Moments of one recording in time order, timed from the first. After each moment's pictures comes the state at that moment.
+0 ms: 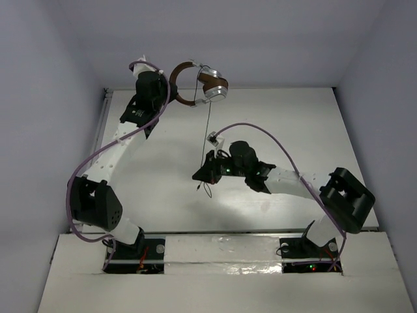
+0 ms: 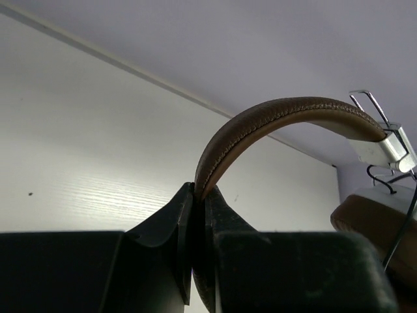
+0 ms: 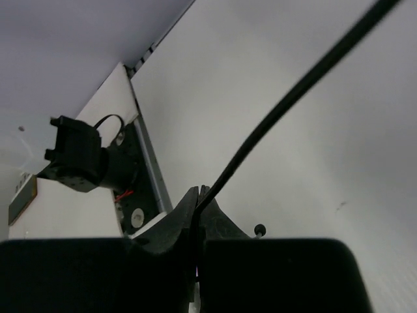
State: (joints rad) left arm -0.30 1.53 1.43 -0.16 -0.14 -0.74; right arm 0.85 1.56 0.84 0.46 -0.45 0.56
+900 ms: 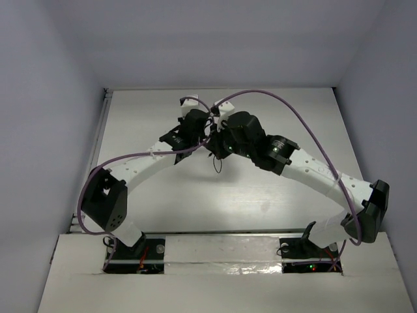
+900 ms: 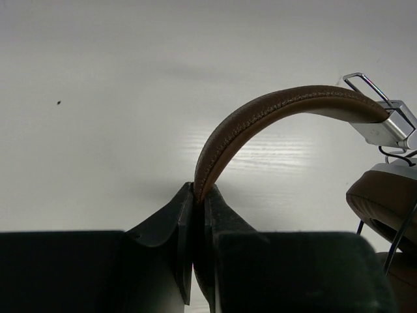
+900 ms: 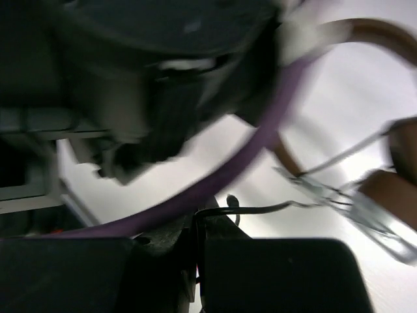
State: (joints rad) left arm -0.67 1.57 1.19 -0.17 -0.52 -0.52; right arm 0.94 1.43 1.41 -0.41 0.04 0.31
